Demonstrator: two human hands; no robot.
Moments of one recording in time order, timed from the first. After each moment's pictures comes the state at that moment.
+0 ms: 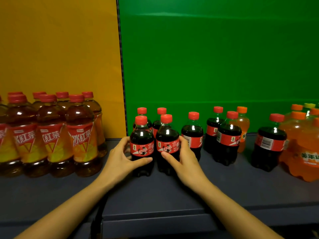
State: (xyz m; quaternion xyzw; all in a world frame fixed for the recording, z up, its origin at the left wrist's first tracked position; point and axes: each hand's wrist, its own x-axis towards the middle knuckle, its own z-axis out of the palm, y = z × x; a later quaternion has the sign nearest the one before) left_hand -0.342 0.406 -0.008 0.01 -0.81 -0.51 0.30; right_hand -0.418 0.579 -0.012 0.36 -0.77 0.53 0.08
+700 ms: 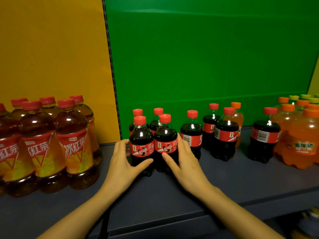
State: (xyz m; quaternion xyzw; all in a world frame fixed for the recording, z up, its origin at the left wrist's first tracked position) left_hand -0.353 0.400 -0.015 0.01 -0.84 -0.41 0.36; right_hand -0.411 0.569 -0.017 0.35 -0.80 0.45 0.17
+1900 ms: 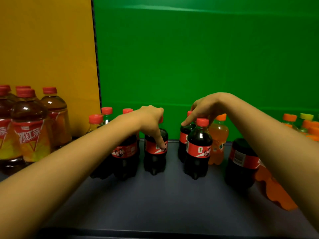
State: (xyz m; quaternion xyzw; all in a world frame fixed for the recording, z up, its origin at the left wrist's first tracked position) left_hand -0.456 0.541 0.123 0.08 -0.99 0.02 0.05; right_hand -0.576 0.669 0.152 0.28 -0.93 0.16 -0.19
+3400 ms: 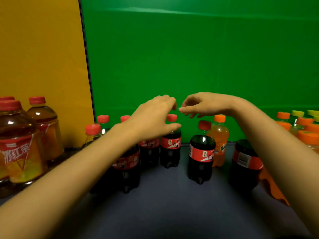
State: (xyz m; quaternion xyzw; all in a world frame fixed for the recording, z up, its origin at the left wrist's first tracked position) left_hand -0.464 0.525 0.119 -0.10 -0.95 0.01 0.31; right_hand -0.560 0.671 0.153 0.39 -0.90 0.22 0.00
